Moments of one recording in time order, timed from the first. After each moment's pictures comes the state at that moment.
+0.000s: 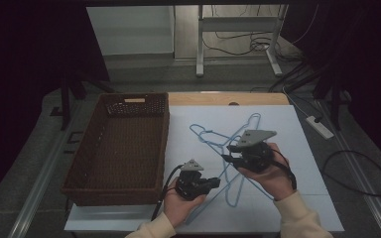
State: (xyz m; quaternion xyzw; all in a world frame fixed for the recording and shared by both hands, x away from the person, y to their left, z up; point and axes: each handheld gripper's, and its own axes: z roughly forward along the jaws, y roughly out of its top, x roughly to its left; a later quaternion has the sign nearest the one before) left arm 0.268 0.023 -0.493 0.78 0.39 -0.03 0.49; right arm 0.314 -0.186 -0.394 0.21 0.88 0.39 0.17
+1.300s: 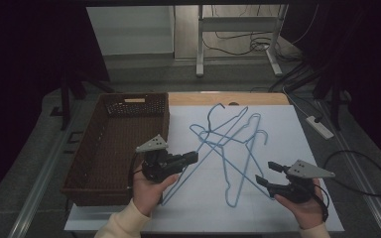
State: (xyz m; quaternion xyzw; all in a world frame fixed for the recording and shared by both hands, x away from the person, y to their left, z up) left arm 0.265 0.103 -0.404 0.73 0.38 0.01 0.57; right arm 0.267 -0.294 -0.454 0.32 0.79 0.49 0.20
